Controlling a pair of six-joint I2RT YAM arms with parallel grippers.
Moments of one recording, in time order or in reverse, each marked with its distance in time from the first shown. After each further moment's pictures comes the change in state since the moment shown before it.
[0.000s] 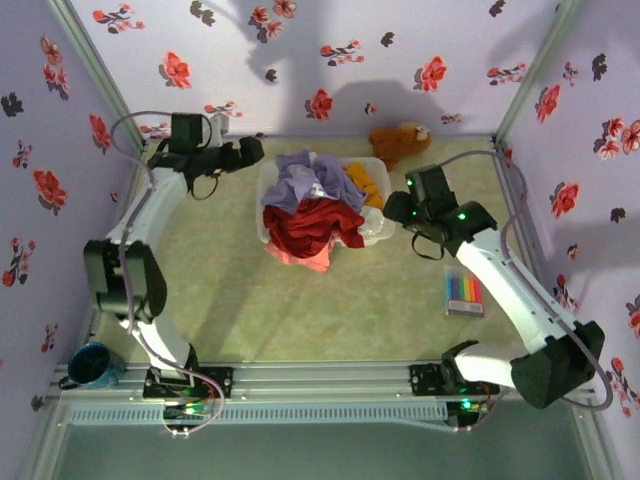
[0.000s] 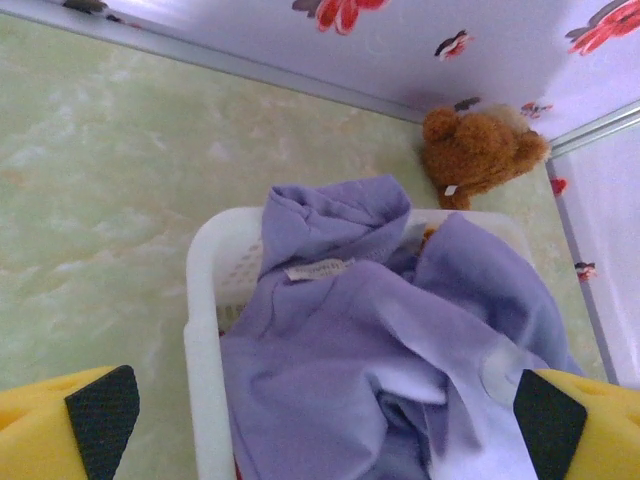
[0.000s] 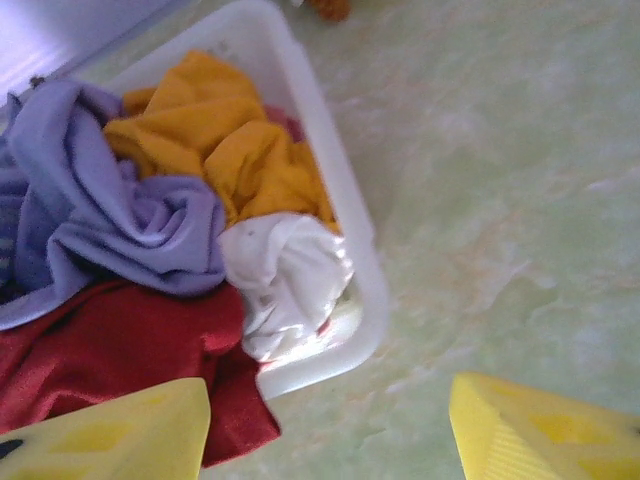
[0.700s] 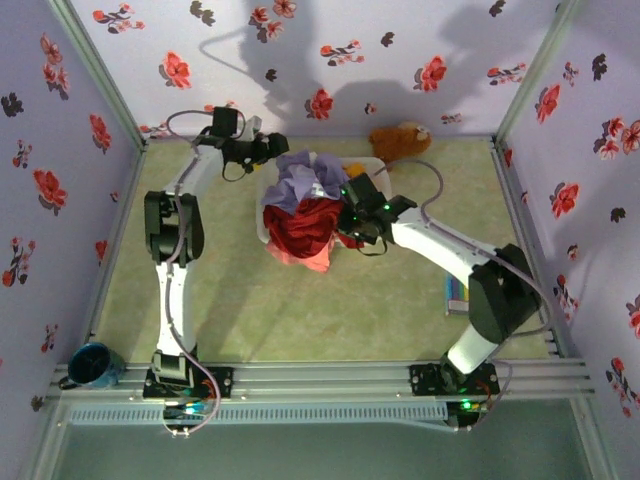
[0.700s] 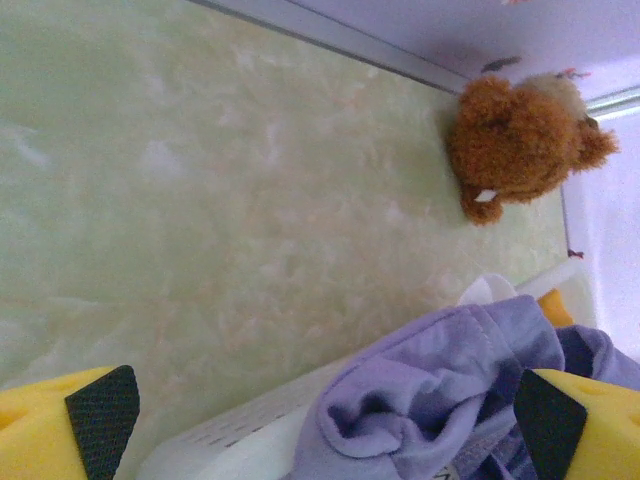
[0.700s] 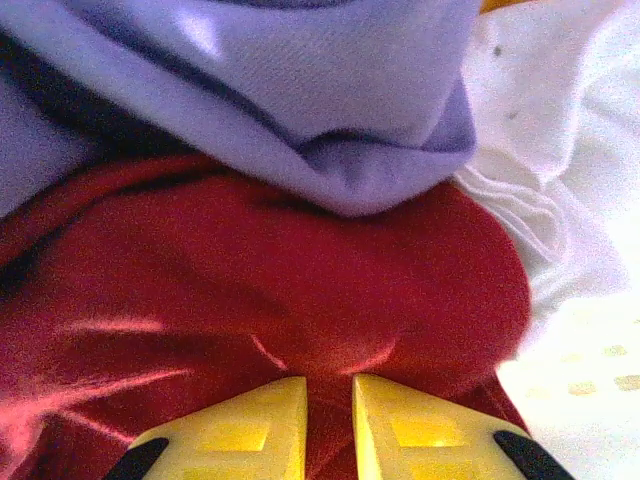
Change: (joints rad) left arm -0.045 0.581 0.505 -0.051 0.164 -0.060; right arm 0.178 0.406 0.043 0.237 -0.117 0.135
